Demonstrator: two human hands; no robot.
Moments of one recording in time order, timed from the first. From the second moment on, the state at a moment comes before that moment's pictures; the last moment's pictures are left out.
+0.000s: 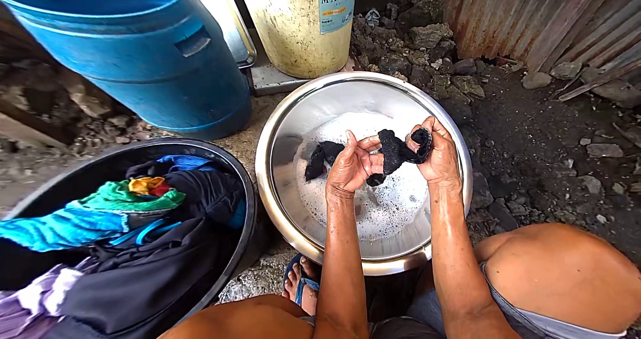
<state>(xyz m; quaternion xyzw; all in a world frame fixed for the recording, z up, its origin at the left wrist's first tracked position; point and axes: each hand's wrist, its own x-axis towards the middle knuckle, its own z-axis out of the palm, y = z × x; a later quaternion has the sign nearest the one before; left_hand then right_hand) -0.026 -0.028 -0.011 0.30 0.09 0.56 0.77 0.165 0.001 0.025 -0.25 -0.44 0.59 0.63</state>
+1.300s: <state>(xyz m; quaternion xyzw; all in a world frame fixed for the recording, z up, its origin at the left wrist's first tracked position) -0.028 -0.023 0.007 0.42 0.08 0.55 0.72 0.164 -0.020 0.059 -0.26 -0.53 0.53 0.61</state>
